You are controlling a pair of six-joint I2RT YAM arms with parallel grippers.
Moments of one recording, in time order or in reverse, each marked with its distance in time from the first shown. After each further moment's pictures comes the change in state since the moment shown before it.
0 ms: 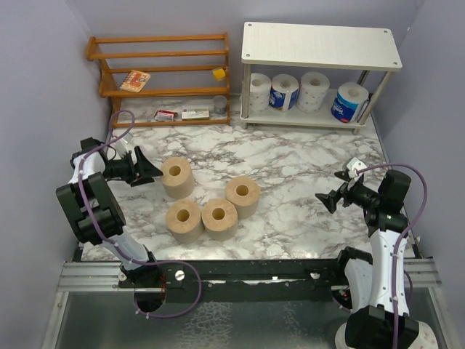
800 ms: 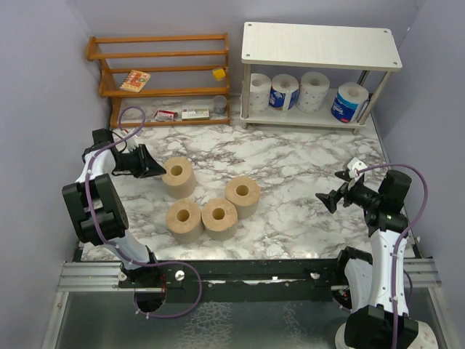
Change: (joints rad) left arm -0.113 -0.023 -0.008 0.180 -0.115 -0.176; right arm -0.006 -0.001 0.000 0.000 0.000 0.000
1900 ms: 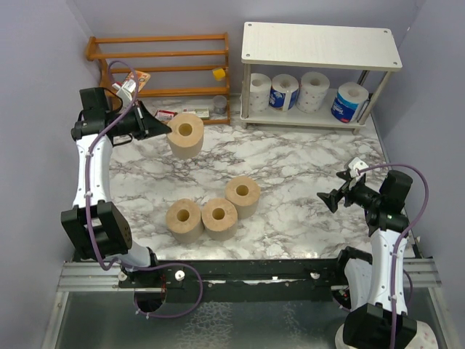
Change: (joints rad) left arm -0.119 -0.160 0.355 -0.020 0.135 -0.259; right arm -0.019 0.005 -0.002 0.000 0.004 -0.004
